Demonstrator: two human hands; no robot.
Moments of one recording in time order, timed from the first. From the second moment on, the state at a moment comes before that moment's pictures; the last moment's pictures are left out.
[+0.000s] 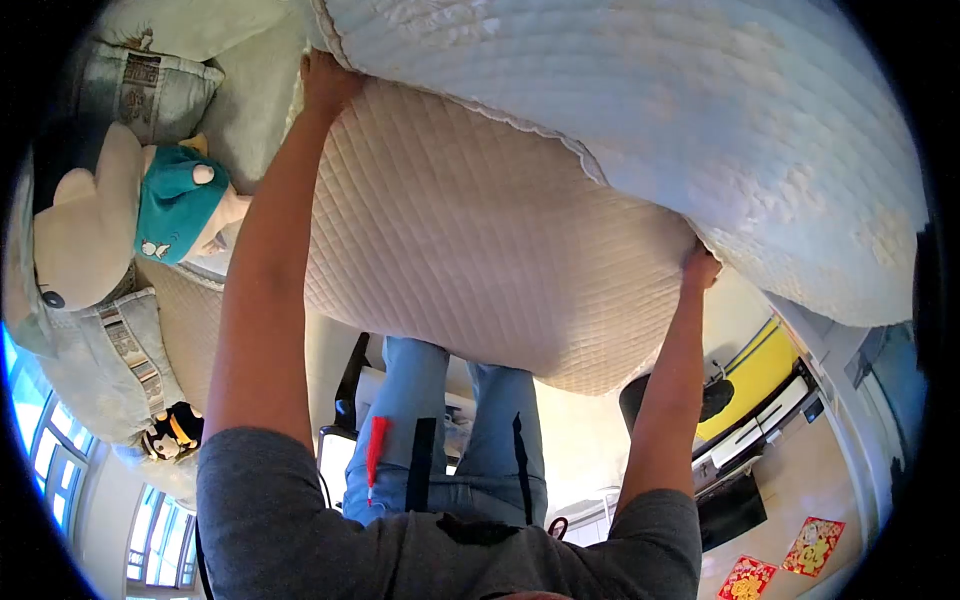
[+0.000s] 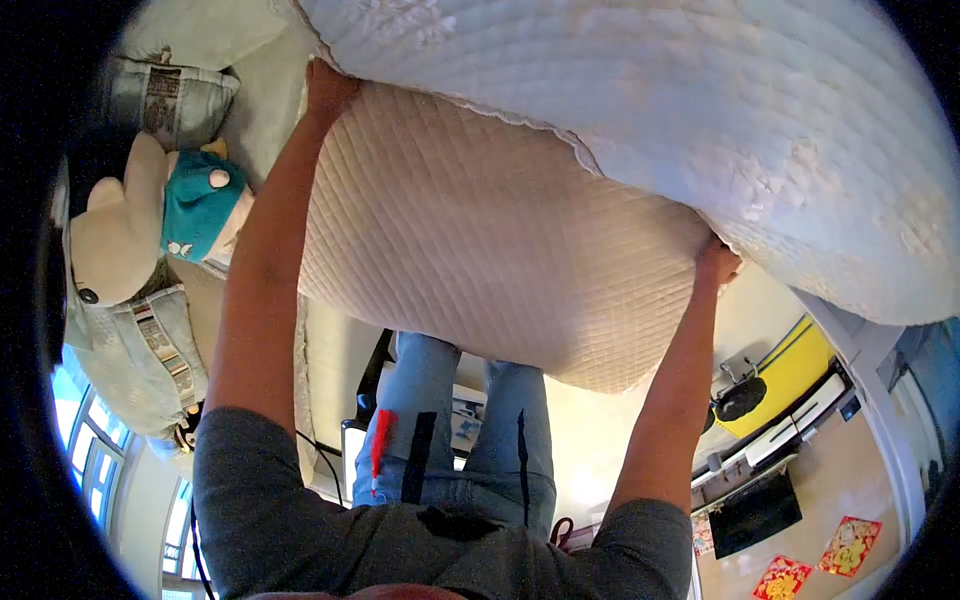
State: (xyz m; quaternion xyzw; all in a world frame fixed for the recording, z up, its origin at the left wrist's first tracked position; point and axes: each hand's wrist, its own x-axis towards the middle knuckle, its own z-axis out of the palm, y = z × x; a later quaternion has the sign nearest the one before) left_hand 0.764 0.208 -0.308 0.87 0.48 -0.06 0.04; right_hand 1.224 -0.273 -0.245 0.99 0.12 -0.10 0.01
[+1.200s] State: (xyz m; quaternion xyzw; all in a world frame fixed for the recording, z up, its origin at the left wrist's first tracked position) left_hand 0.674 0.094 -0.029 0.90 0.25 -0.23 0.28; right_hand 0.904 -0.435 -0.080 0.84 0.21 -0.48 -0.14
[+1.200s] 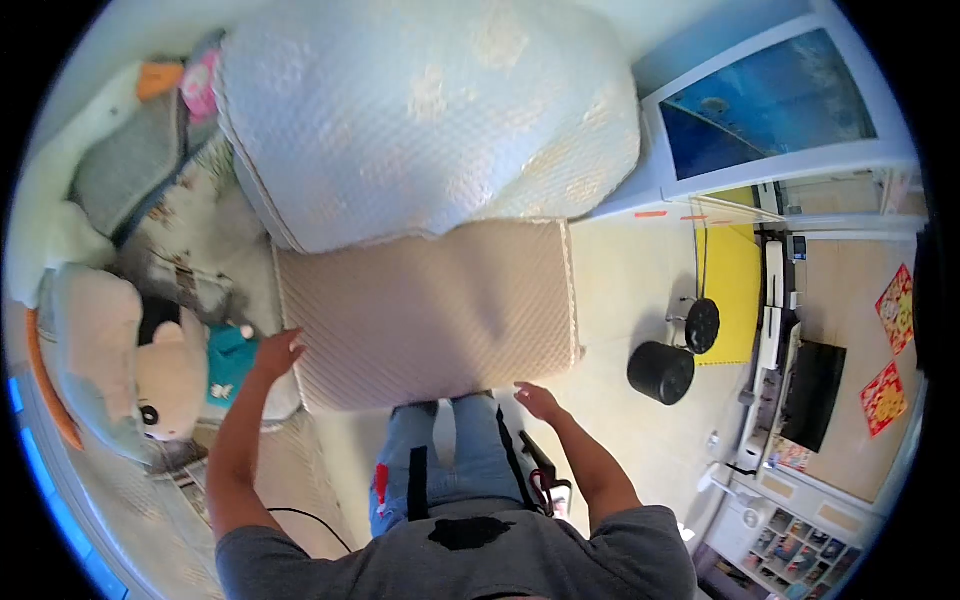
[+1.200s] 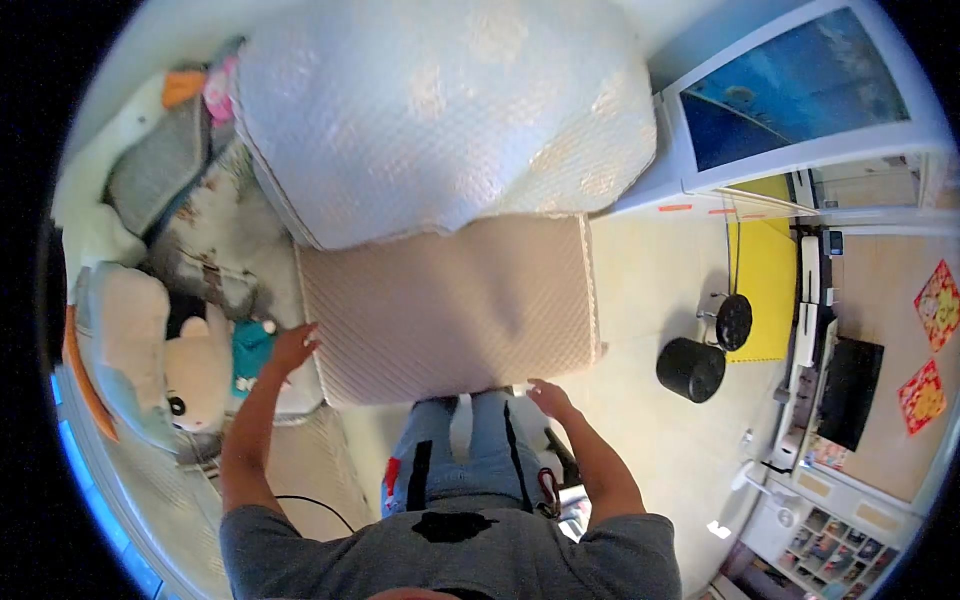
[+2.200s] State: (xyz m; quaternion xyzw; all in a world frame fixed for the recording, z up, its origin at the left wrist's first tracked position) left_hand 0.731 0.075 0.127 0.89 0.34 -0.10 0.29; right_hand 1.054 -0.331 -0.040 0.87 0.31 -0.26 -0.28
